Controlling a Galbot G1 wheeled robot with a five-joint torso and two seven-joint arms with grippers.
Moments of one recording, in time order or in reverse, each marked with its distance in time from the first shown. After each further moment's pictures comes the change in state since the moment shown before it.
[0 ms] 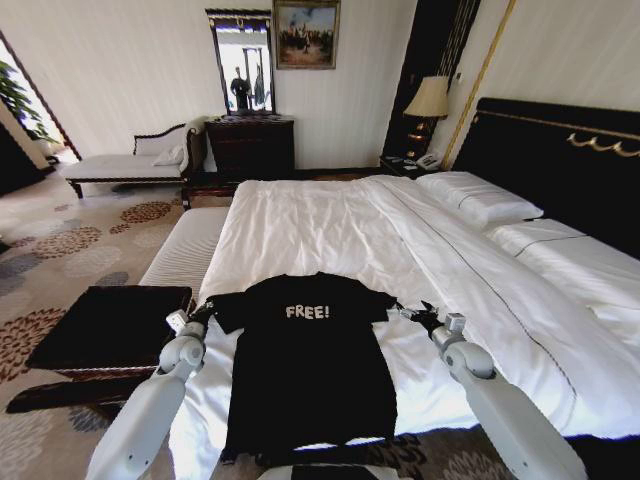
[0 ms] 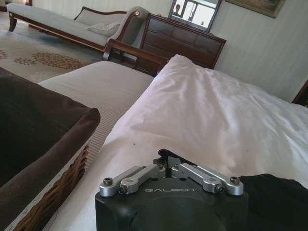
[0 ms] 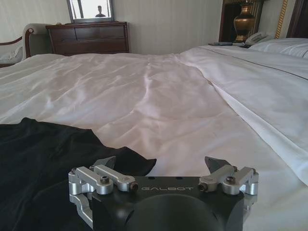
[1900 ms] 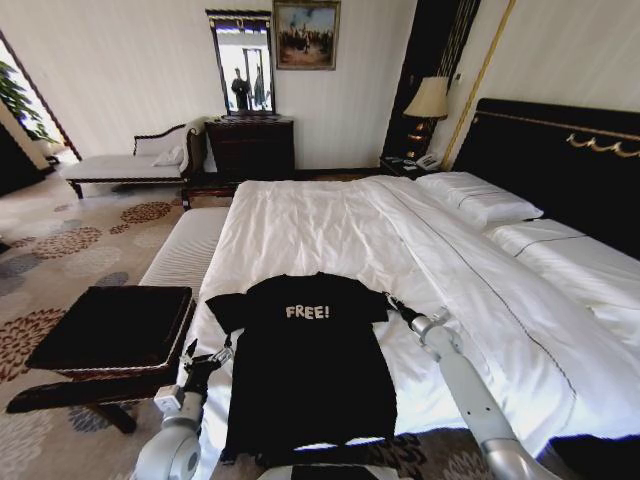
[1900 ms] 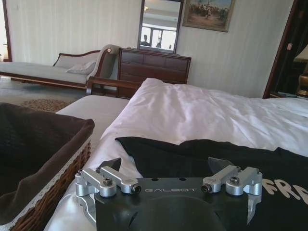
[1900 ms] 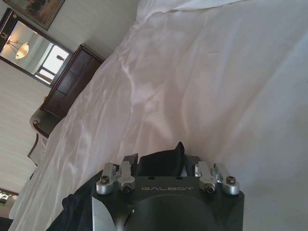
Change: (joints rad) left arm 0.652 -0.174 -0.154 -0.533 0.454 -0.139 0.081; right arm 0.242 0.187 0.052 -0.326 0.633 -0.192 -0.017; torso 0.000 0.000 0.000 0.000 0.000
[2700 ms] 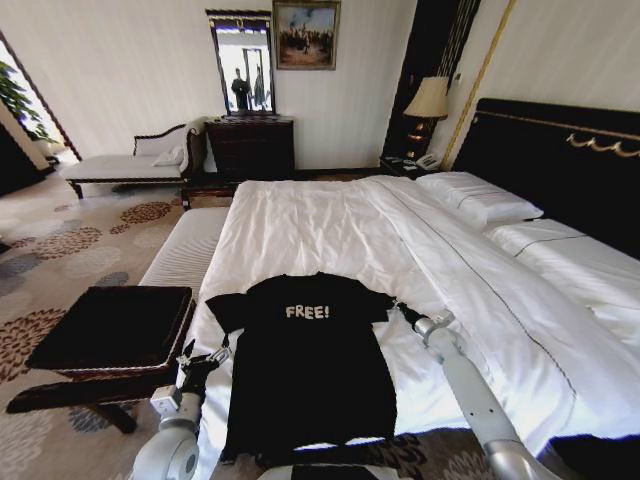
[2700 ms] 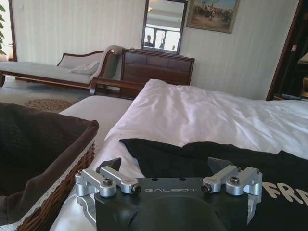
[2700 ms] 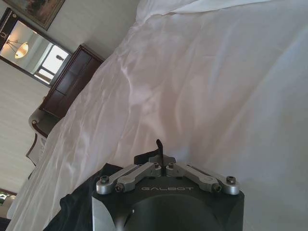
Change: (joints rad) left arm 0.014 -0.004 -0.013 -0.020 -0.011 0.004 -0.008; right arm -0.013 -0.012 0.002 0.008 0.002 0.003 -0.005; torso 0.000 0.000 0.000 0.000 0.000
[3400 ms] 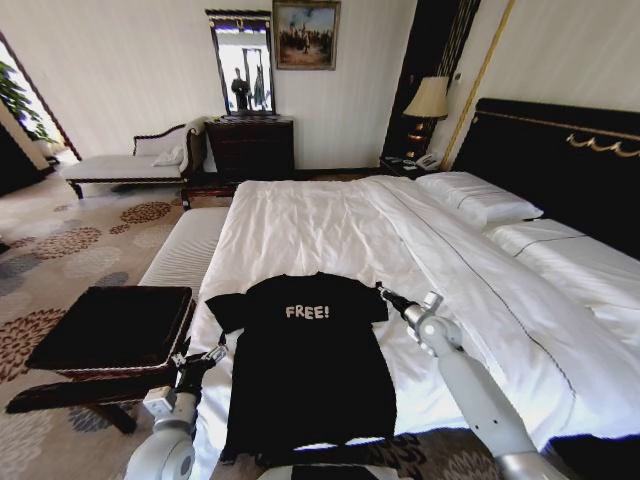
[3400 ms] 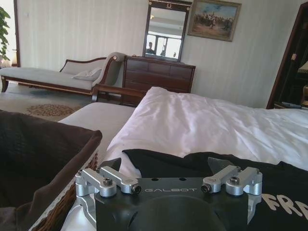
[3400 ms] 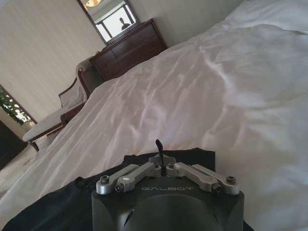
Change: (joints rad) left arm 0.034 -0.005 -0.035 -0.048 -0.010 -0.006 0.007; right arm -0.026 -0.046 -0.195 0.349 -0.260 0.005 0.053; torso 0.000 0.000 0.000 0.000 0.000
